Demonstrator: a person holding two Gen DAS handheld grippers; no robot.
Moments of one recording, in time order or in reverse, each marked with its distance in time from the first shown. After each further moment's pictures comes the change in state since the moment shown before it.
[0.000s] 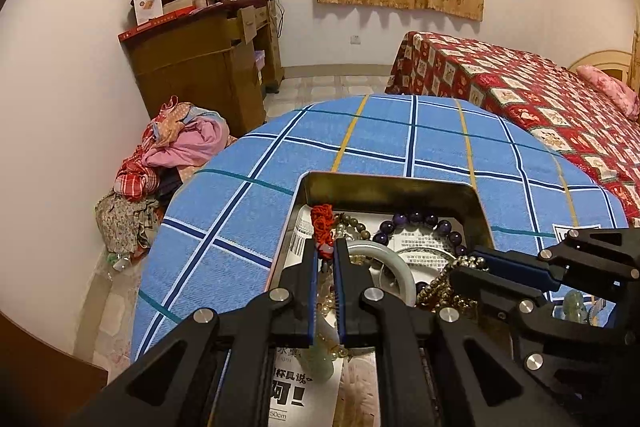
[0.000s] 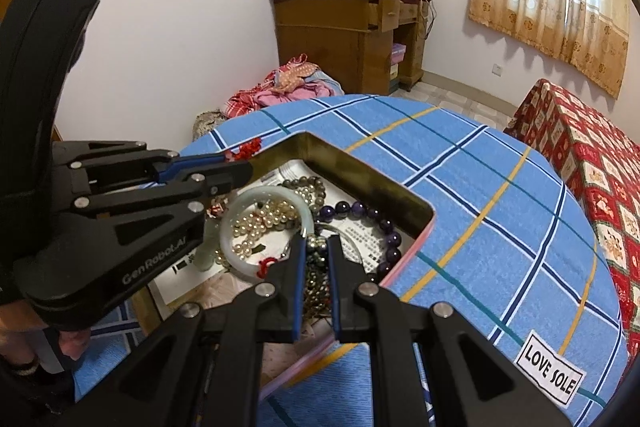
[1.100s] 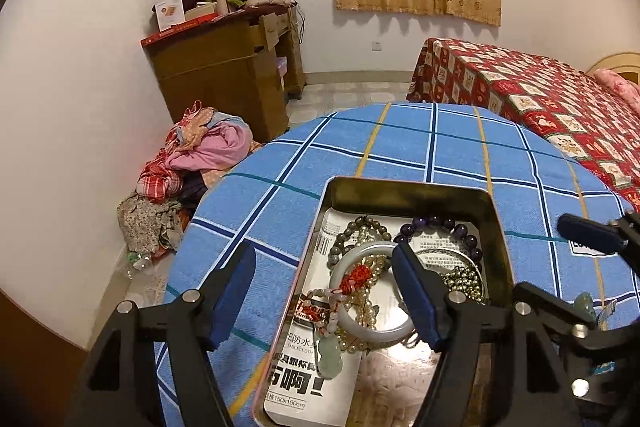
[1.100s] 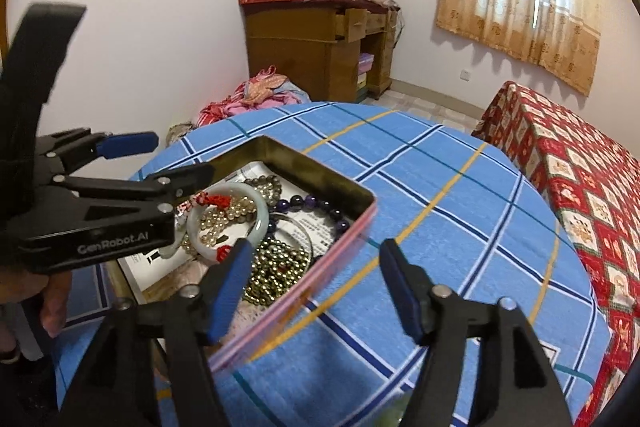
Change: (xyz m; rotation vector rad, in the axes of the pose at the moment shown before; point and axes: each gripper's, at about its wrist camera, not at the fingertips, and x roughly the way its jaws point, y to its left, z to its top) left arm -0.016 0.004 -0.003 -0.012 -0.028 0.089; right arm -0.031 -0.018 -0.014 0.046 -0.060 -0.099
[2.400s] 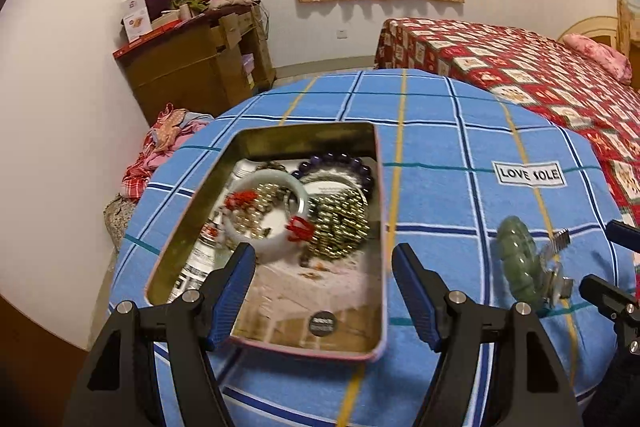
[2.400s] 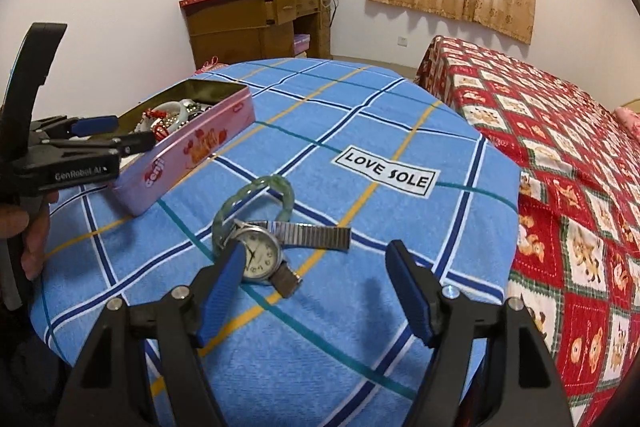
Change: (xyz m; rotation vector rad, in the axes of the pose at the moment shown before) left arm -0.040 -0.081 -0.051 0.102 0.026 -0.056; right arm -0.085 -0.066 -0.111 0.149 0.045 -0.115
